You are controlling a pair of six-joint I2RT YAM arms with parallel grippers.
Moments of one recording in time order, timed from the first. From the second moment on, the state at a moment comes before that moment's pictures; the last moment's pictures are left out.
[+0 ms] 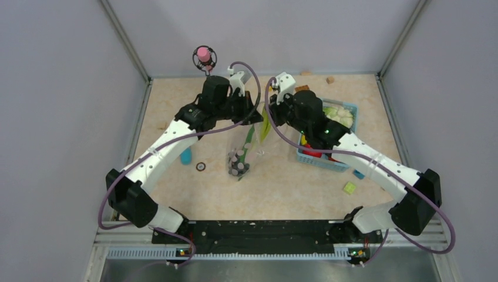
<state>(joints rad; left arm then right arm) -0.56 1.46 1.42 -0.46 0.41 -0.46 0.76 1.34 1.21 -0.10 0.07 -0.01</state>
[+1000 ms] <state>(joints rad) -0.56 1.35 1.34 -0.43 0.40 -0.45 0.76 1.64 1.15 -0.06 0.28 0.50</state>
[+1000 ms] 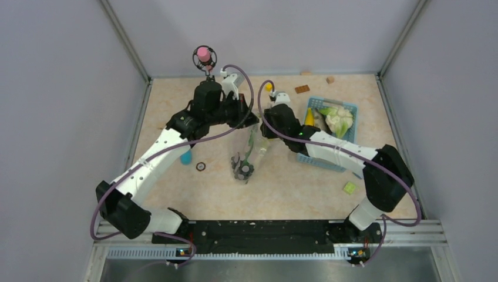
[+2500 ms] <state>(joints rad) -0.56 1.41 1.61 -0.70 -0.03 -0.36 0.67 1.01 1.05 -0.07 0.15 0.32</state>
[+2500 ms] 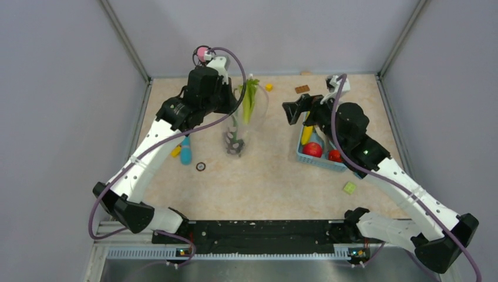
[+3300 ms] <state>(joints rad) -0.56 1.60 1.43 -0.55 0.24 -0.38 0.31 1.22 0.77 -0.29 0.17 0.56</state>
